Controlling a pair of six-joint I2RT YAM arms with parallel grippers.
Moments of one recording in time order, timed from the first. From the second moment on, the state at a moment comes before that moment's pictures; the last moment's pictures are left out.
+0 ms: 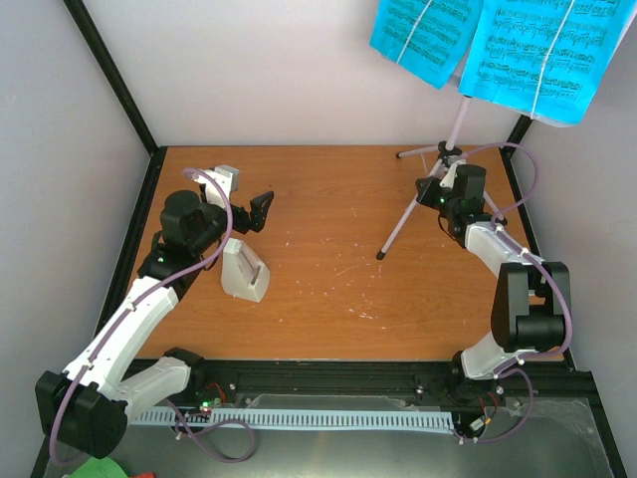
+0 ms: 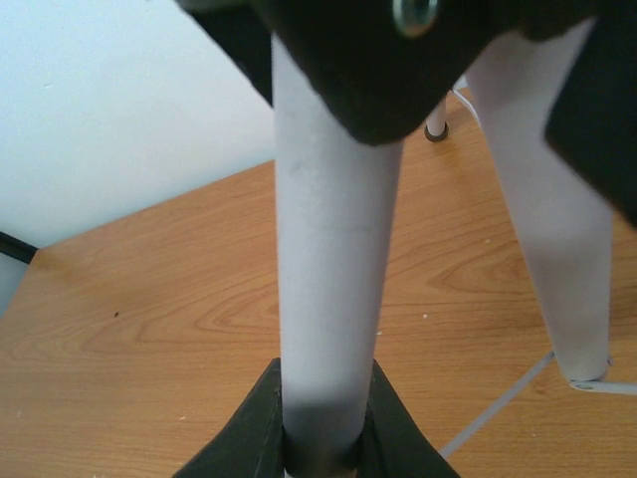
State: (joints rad) left arm -0.32 0.99 0.85 -0.02 0.21 -0.08; right arm 0.03 1.57 0.96 0.16 -0.34 0.45
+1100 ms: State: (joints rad) left arm -0.32 0.98 0.85 -0.02 0.27 -0.09; right arm 0.42 1.53 0.89 0.15 -0.74 0.26
